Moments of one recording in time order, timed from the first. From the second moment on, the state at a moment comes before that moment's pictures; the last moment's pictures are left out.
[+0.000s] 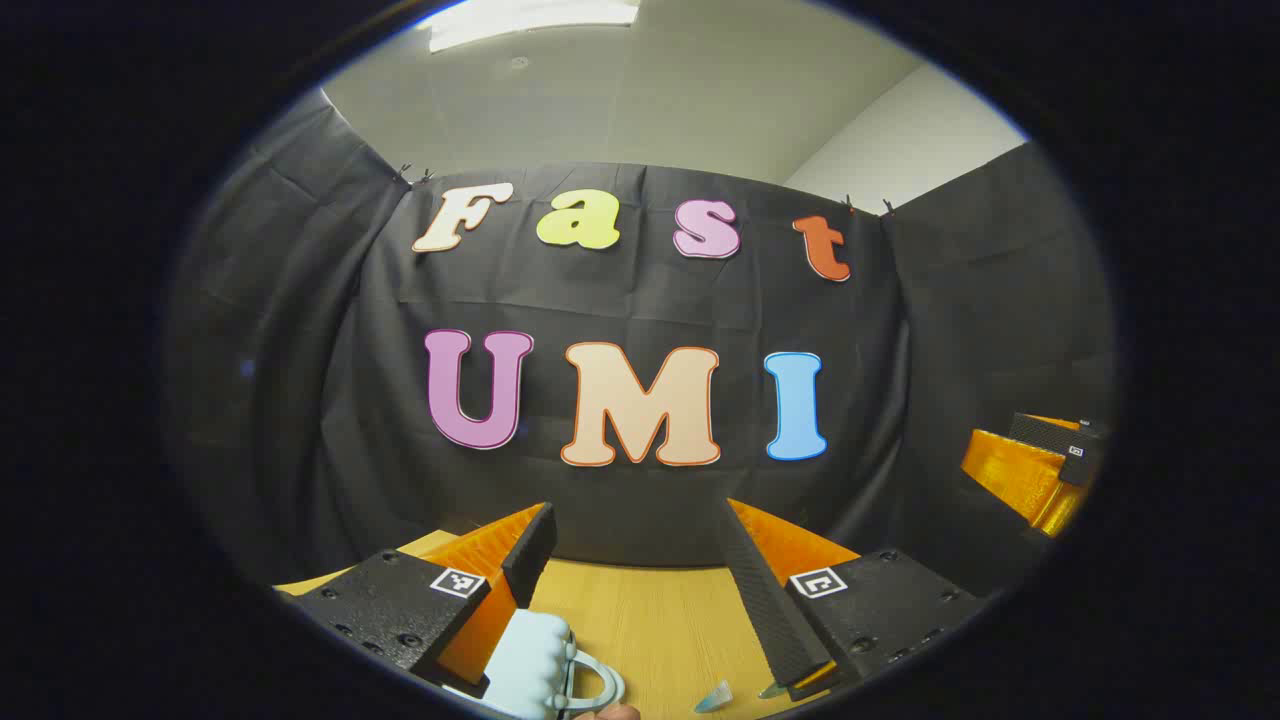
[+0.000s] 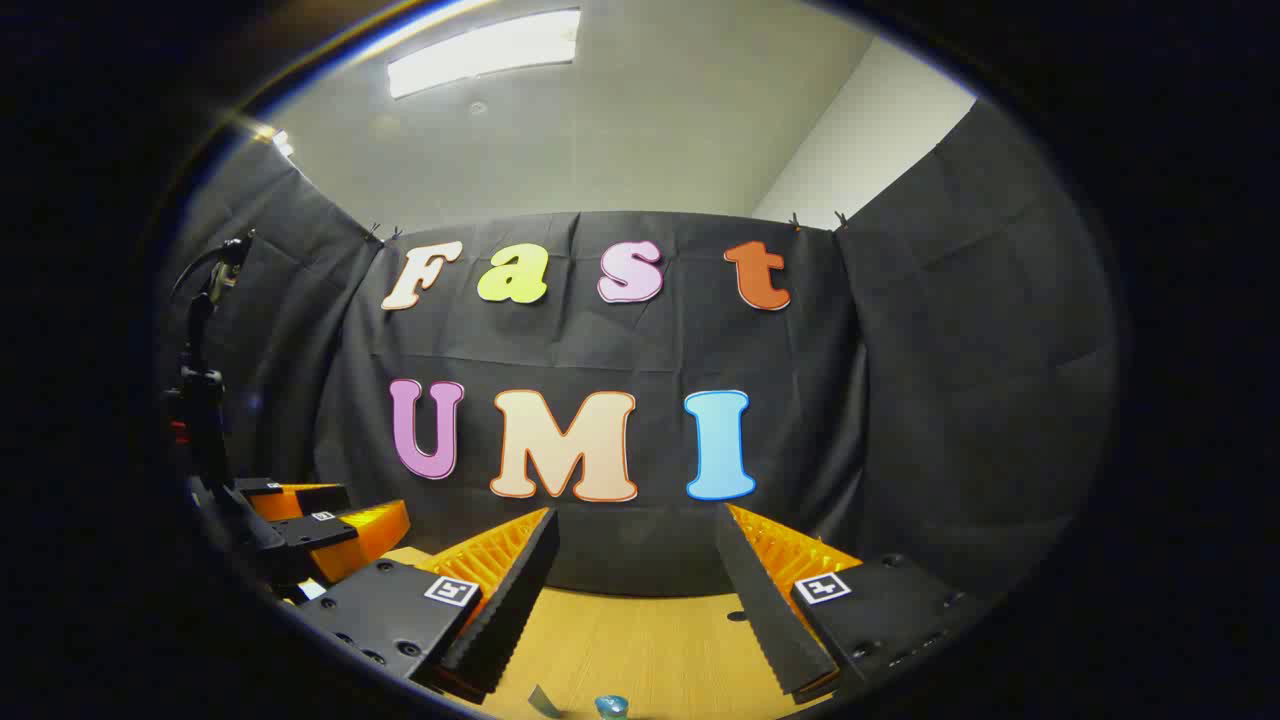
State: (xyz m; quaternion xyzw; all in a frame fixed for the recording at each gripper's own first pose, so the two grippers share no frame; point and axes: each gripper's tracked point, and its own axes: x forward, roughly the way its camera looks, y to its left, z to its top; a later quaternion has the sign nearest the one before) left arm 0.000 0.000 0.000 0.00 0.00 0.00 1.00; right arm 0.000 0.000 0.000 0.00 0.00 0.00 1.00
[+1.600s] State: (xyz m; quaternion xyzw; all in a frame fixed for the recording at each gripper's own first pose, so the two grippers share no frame) left arm 0.025 0.048 -0.264 -0.04 0.32 0.05 0.94; right arm 0.063 -0.030 -0.109 0.01 0.12 0.00 0.99
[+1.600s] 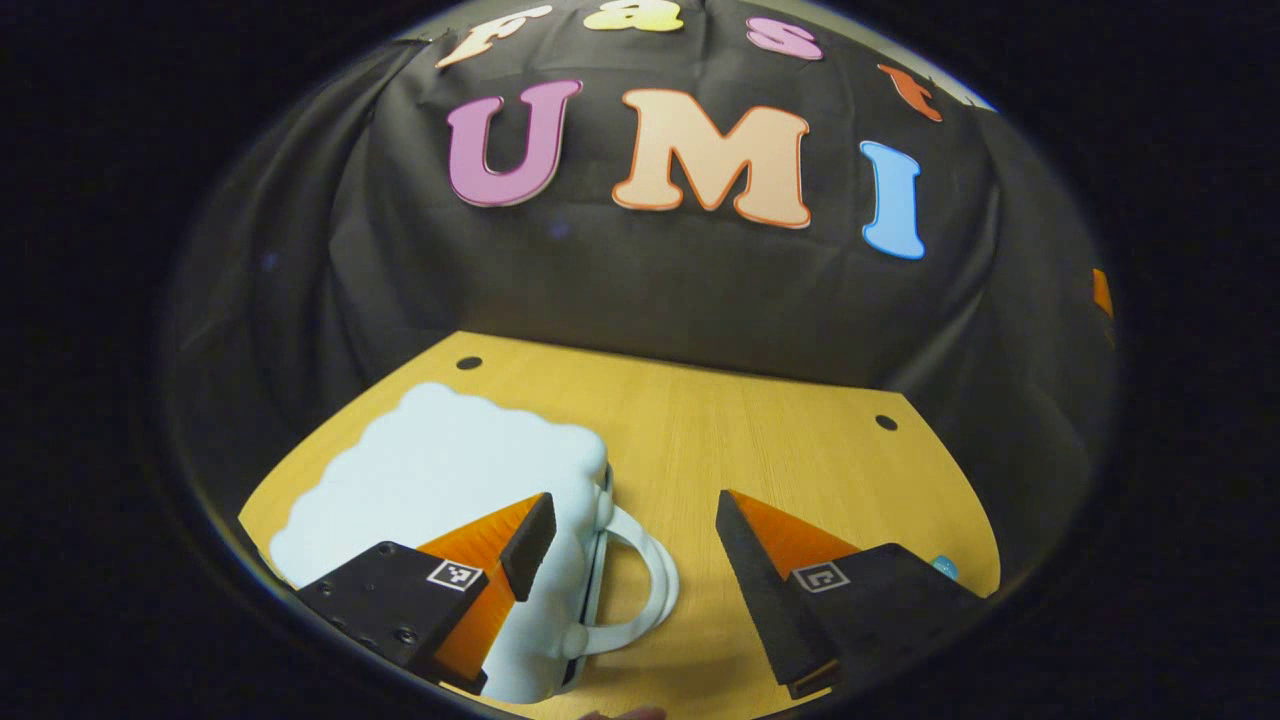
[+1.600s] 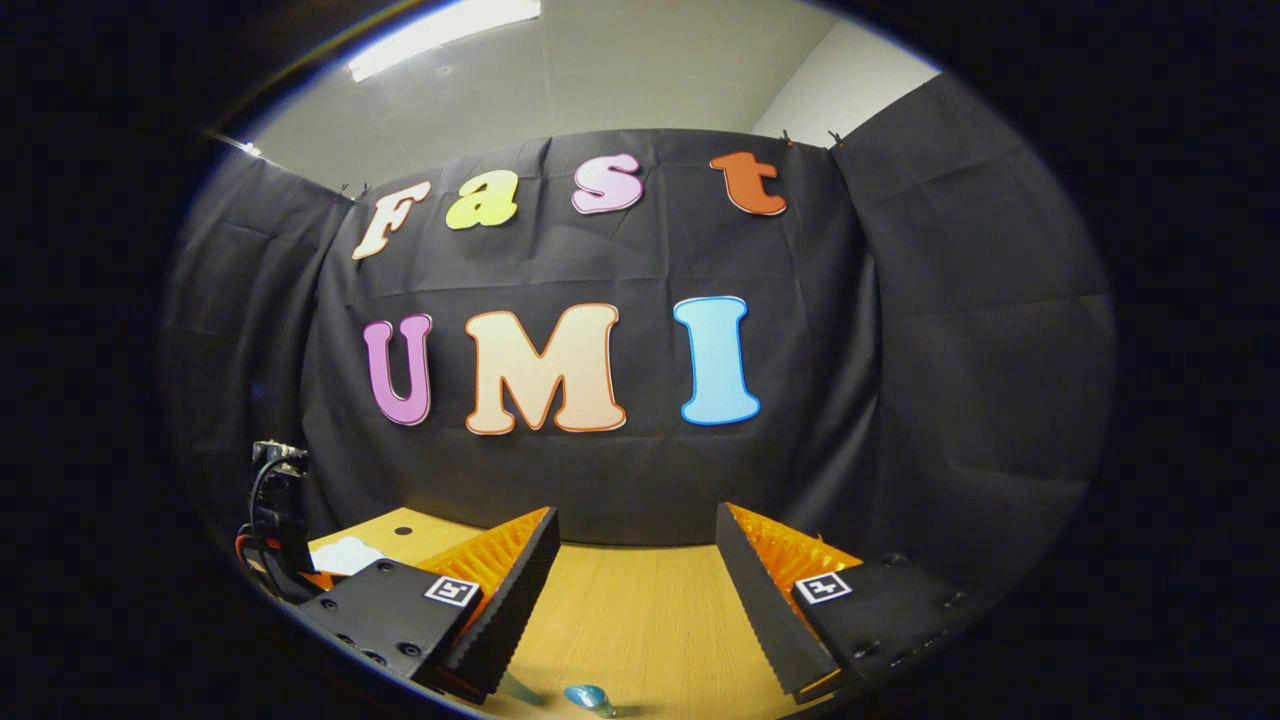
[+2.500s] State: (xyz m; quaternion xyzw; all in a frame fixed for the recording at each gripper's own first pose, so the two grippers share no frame) left arm 0.007 0.011 -0.385 -0.06 0.55 0.05 0.83; right arm 0.065 -0.003 -0.142 -0.04 0.17 0.01 0.98
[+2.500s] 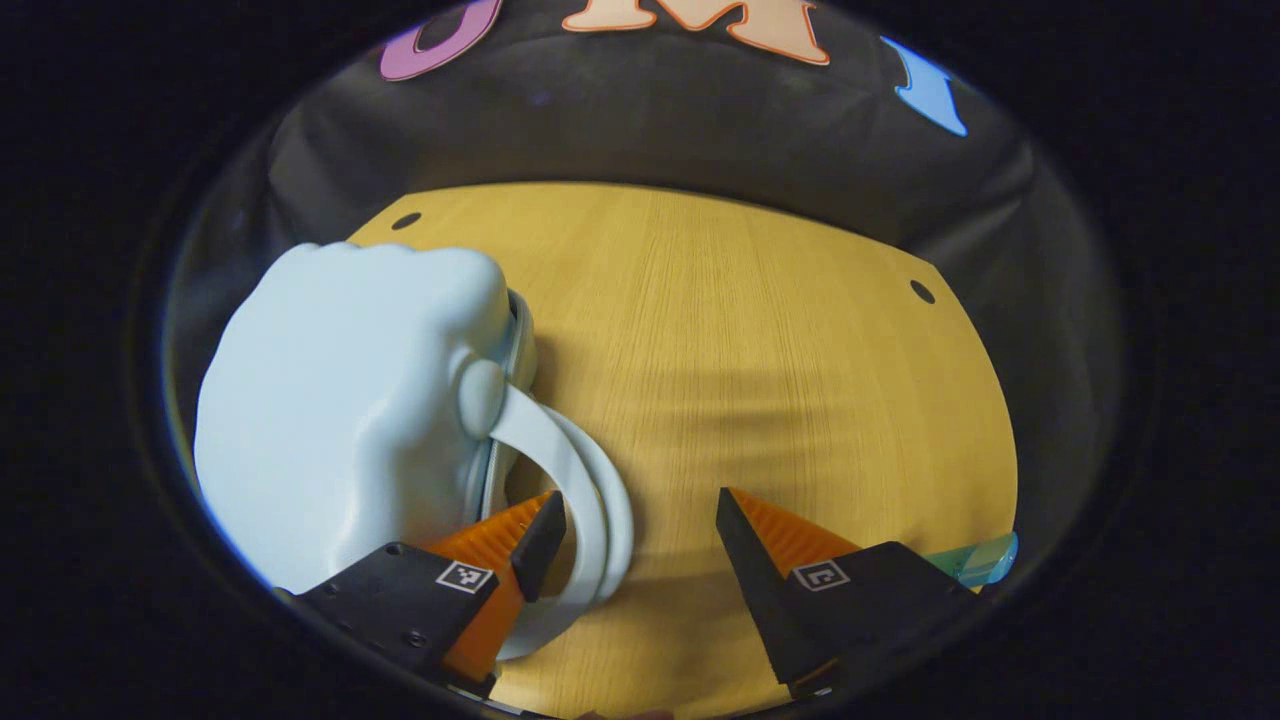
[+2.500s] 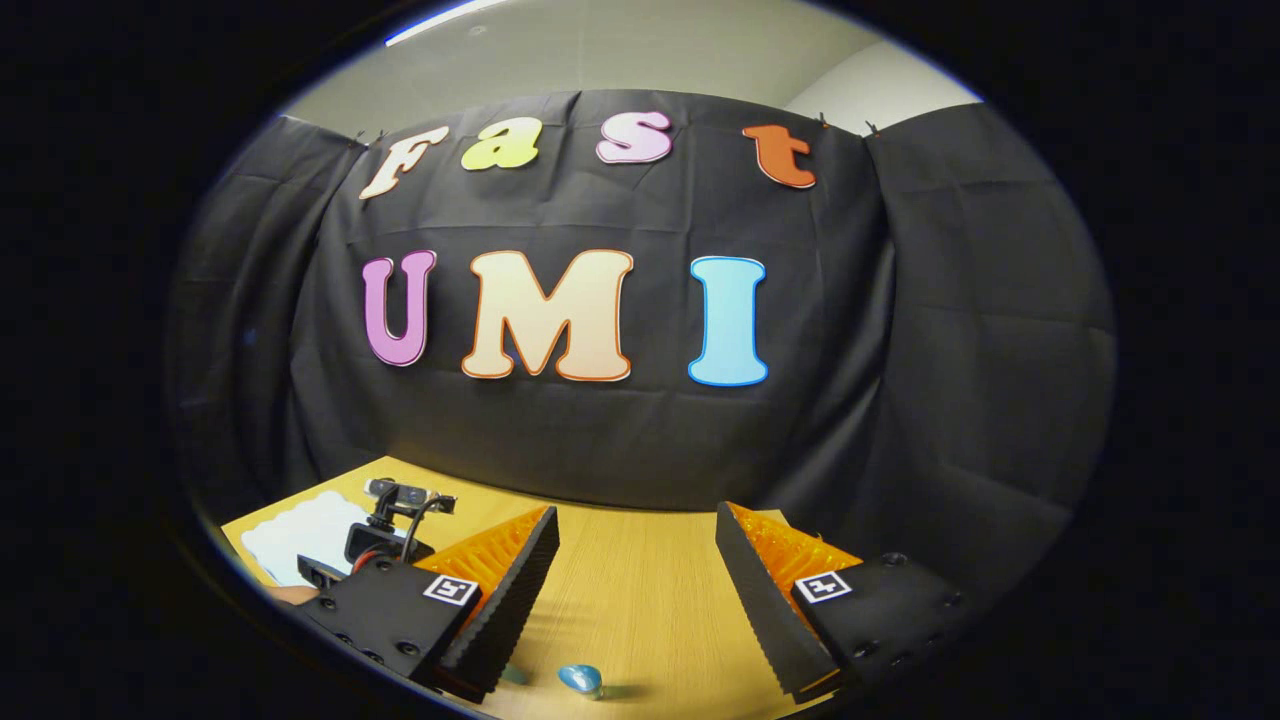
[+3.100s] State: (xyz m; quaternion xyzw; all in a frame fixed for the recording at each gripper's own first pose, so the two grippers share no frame) left arm 0.005 0.025 -0.370 -0.07 0.55 0.02 0.83; right arm 0.049 -0.002 -0.135 -0.03 0.16 0.02 0.99
